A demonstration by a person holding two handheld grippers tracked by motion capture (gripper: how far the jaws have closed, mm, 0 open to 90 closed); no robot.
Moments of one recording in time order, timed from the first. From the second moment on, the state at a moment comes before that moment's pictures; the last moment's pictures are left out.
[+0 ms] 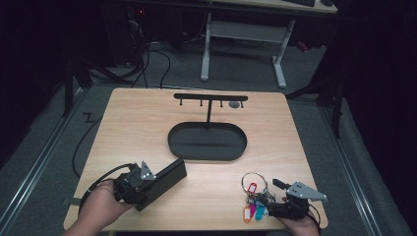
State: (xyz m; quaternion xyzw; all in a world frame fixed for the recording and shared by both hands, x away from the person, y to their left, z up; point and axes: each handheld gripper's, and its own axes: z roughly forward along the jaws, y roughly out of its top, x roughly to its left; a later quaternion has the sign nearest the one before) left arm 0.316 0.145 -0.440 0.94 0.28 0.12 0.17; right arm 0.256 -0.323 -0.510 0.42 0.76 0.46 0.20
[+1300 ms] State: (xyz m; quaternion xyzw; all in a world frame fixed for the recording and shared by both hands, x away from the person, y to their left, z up) left arm 0.324 0.132 -0.433 0.96 0.23 0.12 0.10; right arm 0.258 -0.325 -0.515 0.42 0.76 0.46 0.20
